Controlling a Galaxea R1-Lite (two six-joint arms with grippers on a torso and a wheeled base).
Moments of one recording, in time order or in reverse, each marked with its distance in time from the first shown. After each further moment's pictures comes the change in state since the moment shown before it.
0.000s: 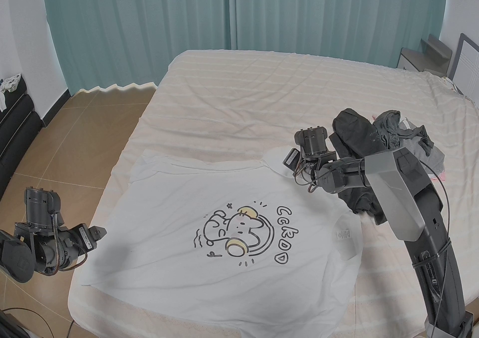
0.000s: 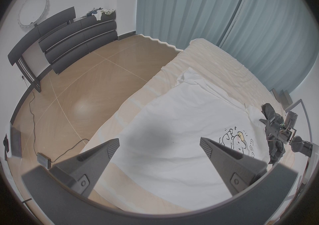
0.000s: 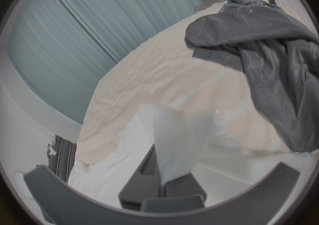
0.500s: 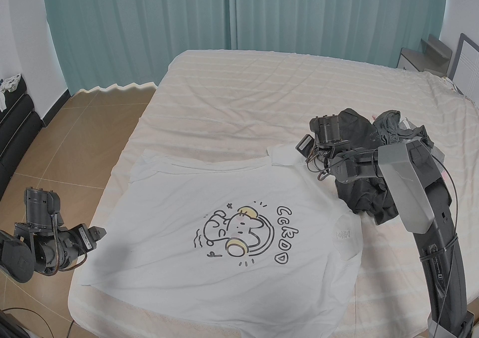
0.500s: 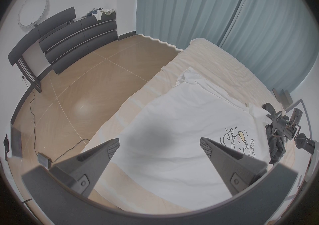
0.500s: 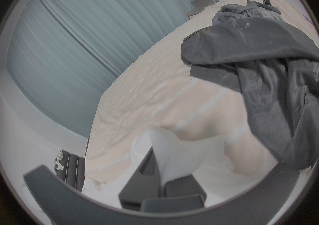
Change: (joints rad) left arm 0.000 0.000 0.002 0.000 0.000 0.002; right arm -0.071 -0.042 0.000 -0.035 0.013 0.052
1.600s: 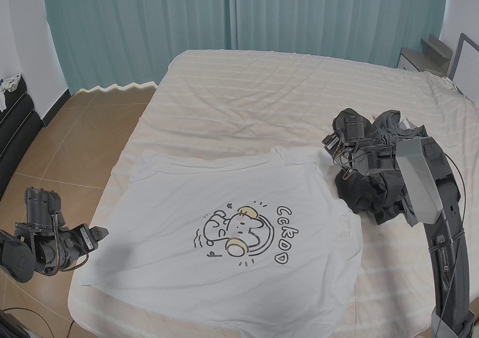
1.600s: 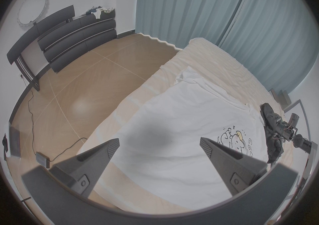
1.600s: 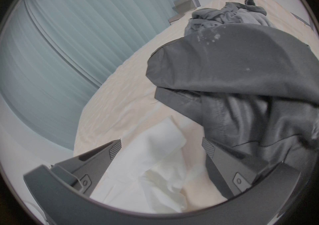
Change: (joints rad) left arm -0.001 0.002 -0.001 -0.002 -0.025 -0.009; right arm -0.129 0.000 0.000 0.072 -0.001 0.021
